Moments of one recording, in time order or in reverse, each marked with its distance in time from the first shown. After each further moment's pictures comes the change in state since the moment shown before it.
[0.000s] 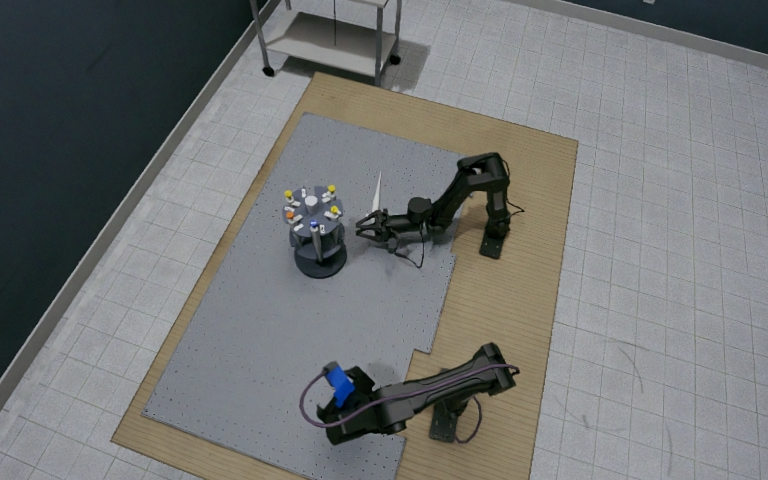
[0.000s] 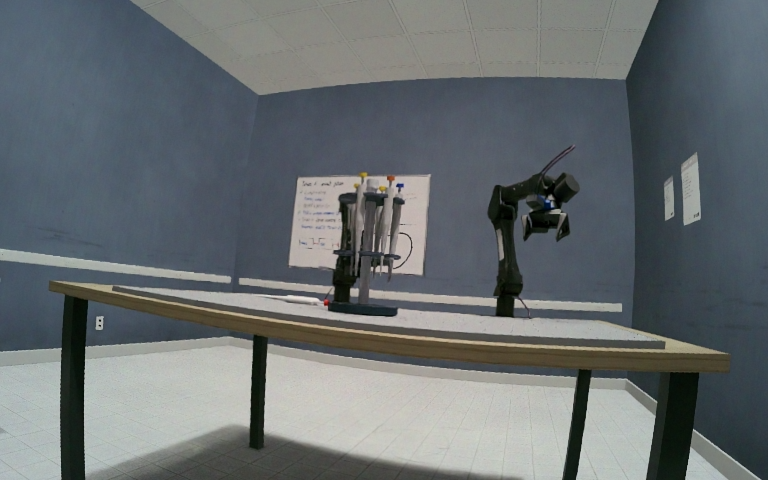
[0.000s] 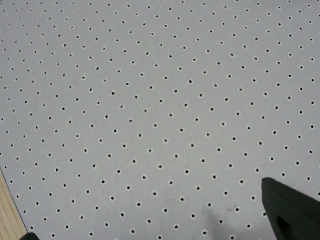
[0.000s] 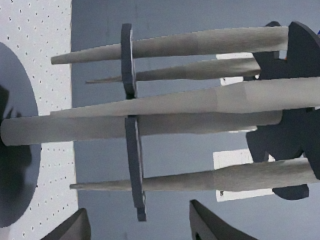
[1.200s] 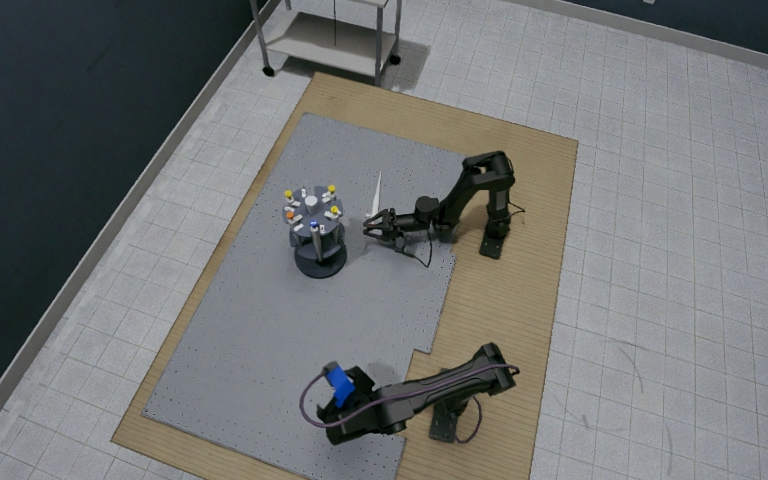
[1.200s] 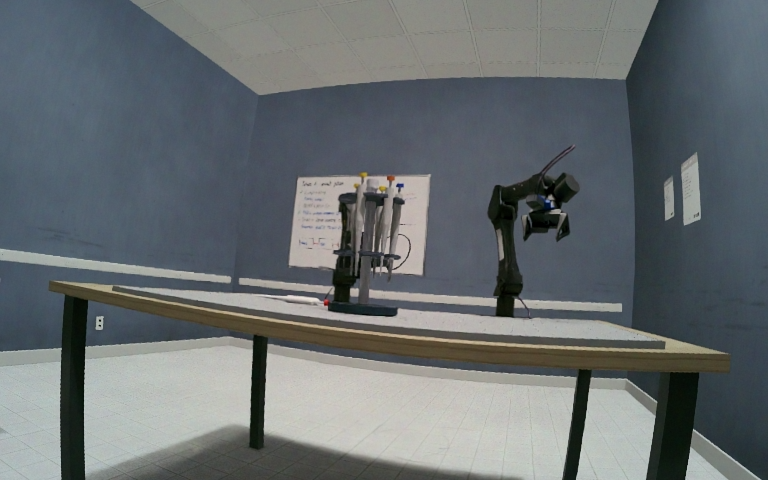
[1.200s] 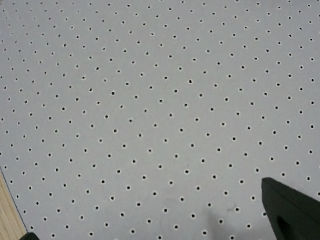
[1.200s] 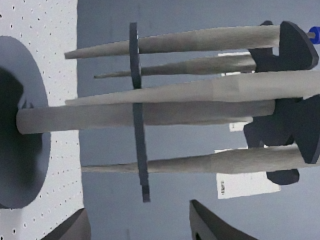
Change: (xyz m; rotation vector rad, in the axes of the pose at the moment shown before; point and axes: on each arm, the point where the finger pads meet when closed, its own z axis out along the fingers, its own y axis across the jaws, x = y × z) left arm 0.000 0.000 0.000 0.000 0.000 0.000; right arm 0.001 0.003 -0.023 -0.010 0.001 0.000
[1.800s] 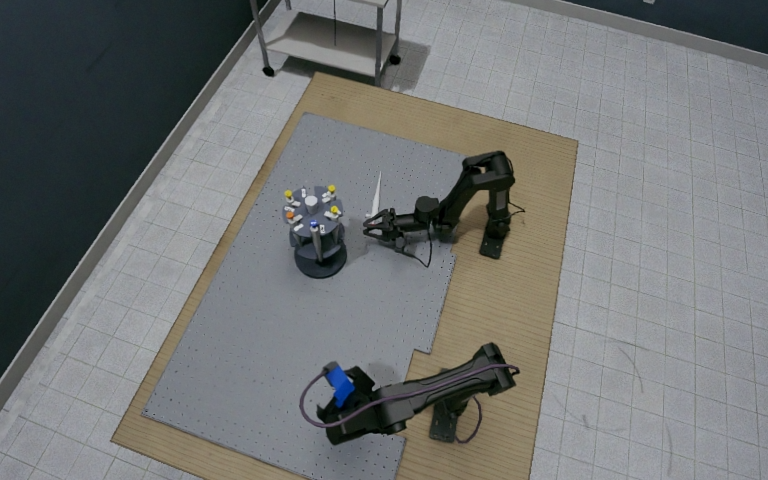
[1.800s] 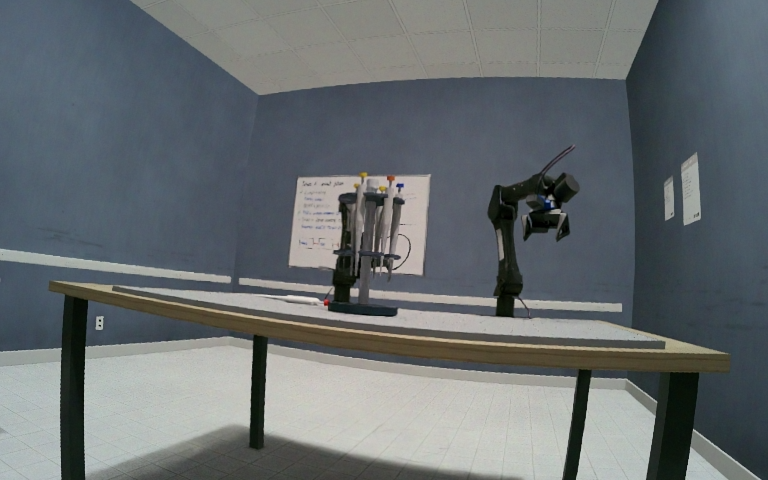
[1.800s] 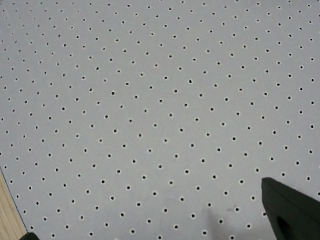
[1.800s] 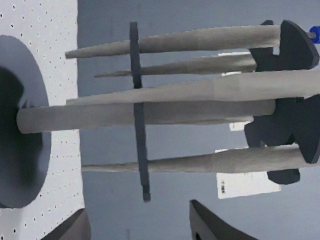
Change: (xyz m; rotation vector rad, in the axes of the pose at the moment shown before) left arm 0.000 0.000 0.000 0.000 0.000 0.000; right arm 0.000 0.000 0.000 -0.001 0.001 0.000
